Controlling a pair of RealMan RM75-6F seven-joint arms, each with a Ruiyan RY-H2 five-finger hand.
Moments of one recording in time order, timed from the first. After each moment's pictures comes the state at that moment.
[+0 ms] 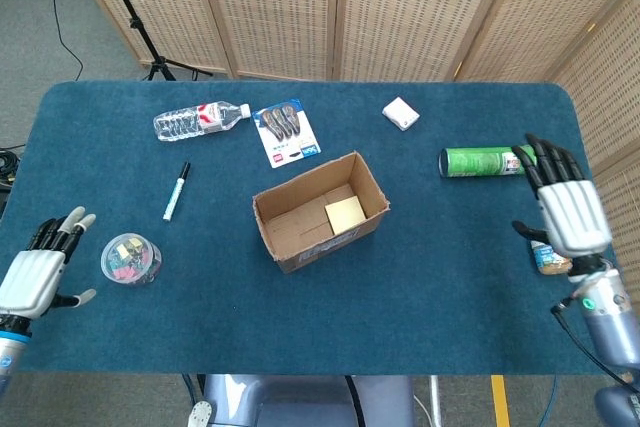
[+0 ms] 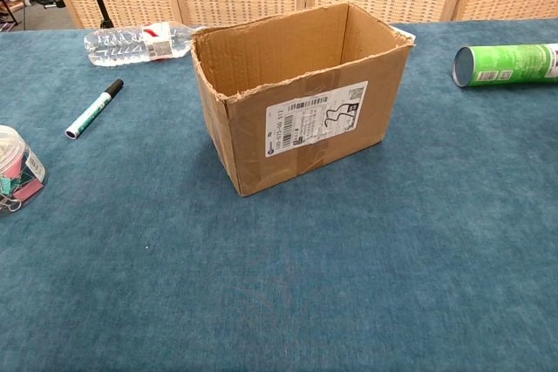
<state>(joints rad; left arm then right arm) -0.21 -1.08 -0.04 -1.64 1.47 1.25 0.00 0.48 -1.02 0.02 -1.59 -1.32 1.44 -0.02</state>
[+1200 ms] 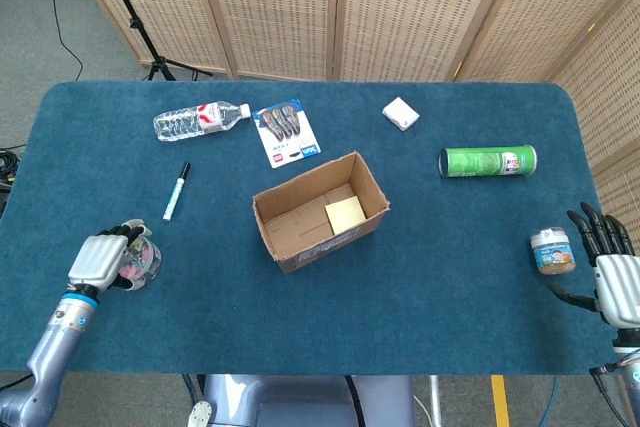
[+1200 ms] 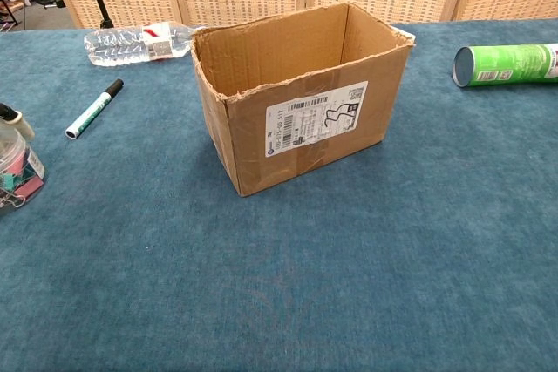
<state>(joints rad) -0.39 -1.32 -0.08 -1.53 1.15 1.04 0.24 0.19 -1.11 0.02 -1.42 -1.46 1.52 0.30</state>
